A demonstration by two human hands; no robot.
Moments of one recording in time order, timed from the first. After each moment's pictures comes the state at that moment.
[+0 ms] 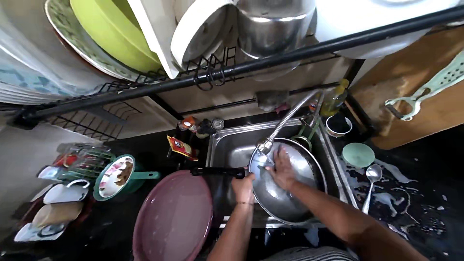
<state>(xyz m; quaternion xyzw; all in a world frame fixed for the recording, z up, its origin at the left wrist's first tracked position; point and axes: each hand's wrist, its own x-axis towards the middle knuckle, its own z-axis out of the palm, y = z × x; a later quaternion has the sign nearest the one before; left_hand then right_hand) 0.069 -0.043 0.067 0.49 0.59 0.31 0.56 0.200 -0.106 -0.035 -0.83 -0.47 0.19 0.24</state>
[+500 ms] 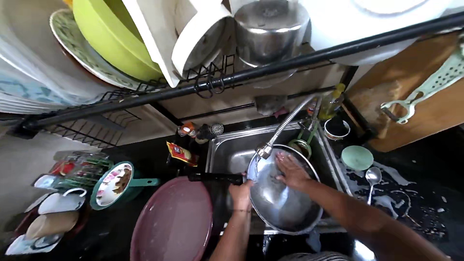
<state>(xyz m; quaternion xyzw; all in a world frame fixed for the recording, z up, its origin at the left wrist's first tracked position) 0.058 -0.038 0.069 0.52 0.58 0.31 0.55 0.244 -0.133 -0.036 -0.77 -0.59 0.22 0.14</state>
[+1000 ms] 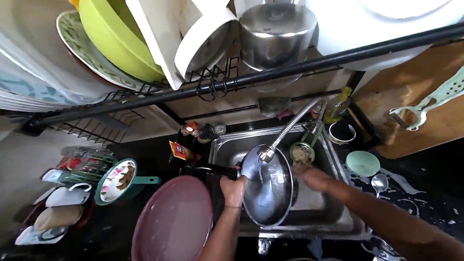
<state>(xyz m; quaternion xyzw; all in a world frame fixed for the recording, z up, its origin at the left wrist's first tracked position) 0.051 -0.010 0.088 0.65 0.51 0.34 0.45 0.294 -0.170 -0.017 -0.72 -0.62 0.31 0.06</state>
